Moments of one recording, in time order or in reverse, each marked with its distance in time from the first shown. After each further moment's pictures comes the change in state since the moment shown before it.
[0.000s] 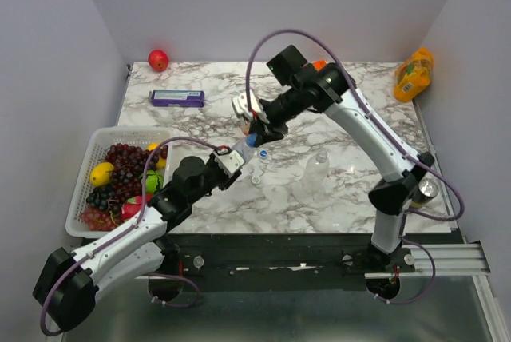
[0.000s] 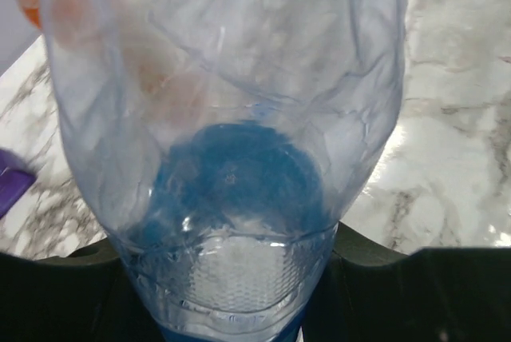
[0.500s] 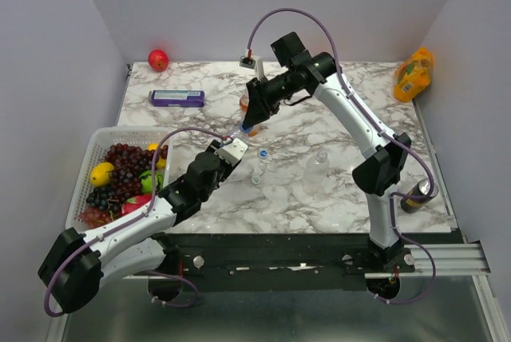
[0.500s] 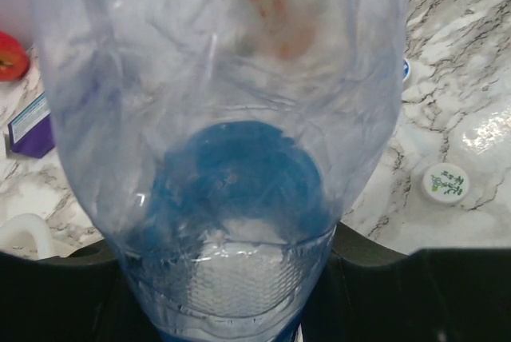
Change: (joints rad) left arm -0.092 0.158 0.081 -0.031 -0.543 -0.049; right arm -0.176 0.275 0.174 0.177 -0.160 1.072
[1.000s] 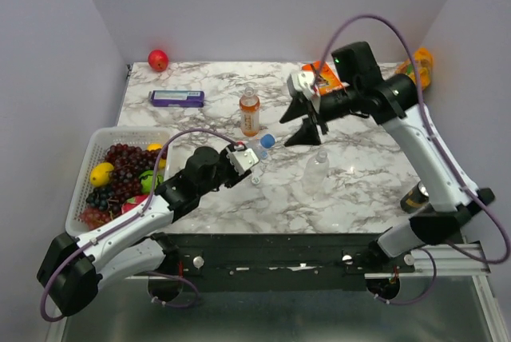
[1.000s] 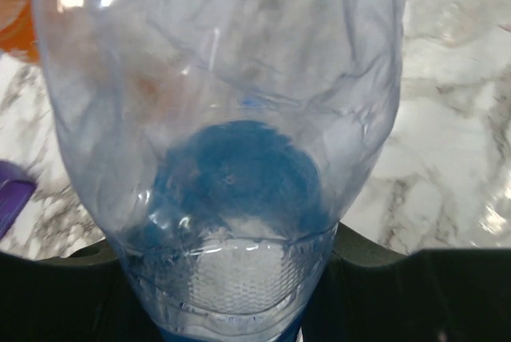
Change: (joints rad) left arm 0.013 -0.017 0.080 -0.119 0.385 0.079; right arm -0.062 -0.506 -0.352 -0.010 -0.079 -0.669
